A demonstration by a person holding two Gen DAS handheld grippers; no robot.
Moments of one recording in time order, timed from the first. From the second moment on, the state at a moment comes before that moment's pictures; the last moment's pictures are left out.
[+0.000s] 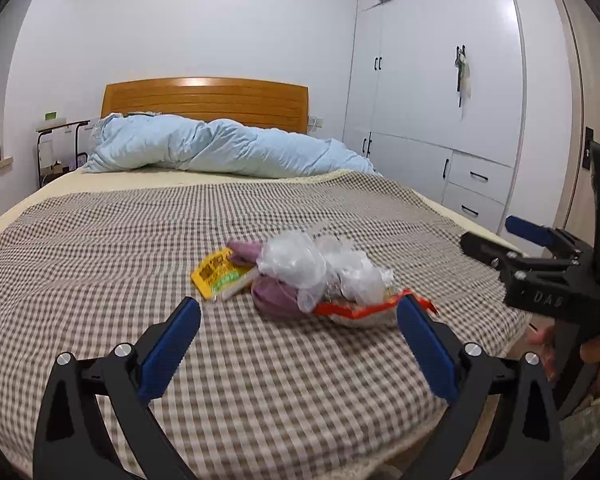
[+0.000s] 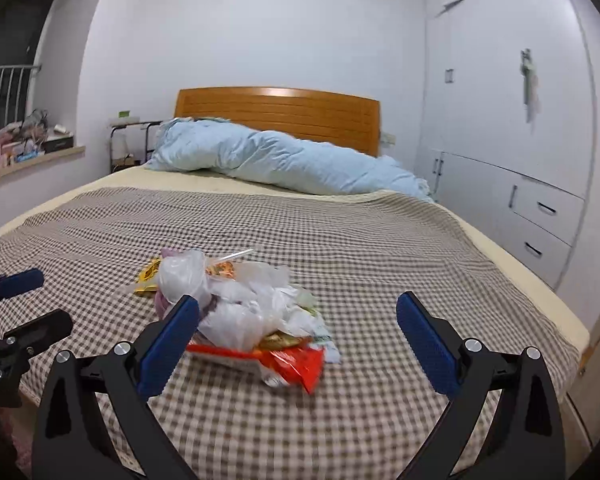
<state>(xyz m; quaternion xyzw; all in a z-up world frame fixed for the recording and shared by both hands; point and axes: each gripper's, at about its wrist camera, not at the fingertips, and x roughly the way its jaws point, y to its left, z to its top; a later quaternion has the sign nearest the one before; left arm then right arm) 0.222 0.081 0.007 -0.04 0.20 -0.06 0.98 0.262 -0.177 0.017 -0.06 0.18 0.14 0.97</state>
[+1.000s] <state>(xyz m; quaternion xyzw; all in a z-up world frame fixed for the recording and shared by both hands) 0.292 0.114 -0.031 -0.07 0.24 -0.04 0.97 0.346 -0.126 -0.057 0.03 0.35 0.17 0.92</state>
